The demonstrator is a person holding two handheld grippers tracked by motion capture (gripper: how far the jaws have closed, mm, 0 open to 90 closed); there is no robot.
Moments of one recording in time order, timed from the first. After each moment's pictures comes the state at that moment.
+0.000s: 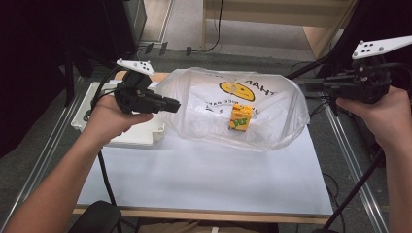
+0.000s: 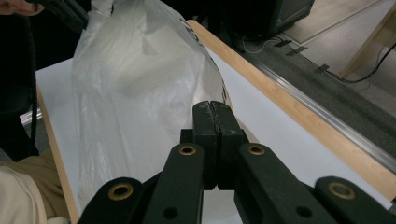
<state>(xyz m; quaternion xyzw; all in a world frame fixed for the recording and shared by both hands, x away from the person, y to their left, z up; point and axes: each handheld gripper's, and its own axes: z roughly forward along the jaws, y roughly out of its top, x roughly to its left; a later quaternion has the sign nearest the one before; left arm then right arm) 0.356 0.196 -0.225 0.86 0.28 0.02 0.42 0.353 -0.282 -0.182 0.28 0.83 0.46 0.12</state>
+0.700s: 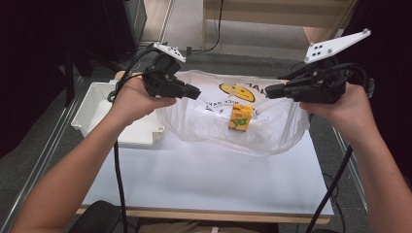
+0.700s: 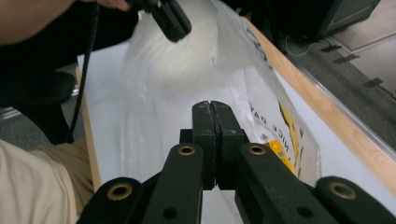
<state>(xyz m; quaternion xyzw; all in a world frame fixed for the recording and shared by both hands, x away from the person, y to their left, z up) 0.393 0.147 -0.219 0.88 0.26 0.04 0.39 0.351 -0.204 -0.184 0.21 0.87 0.45 0.07</state>
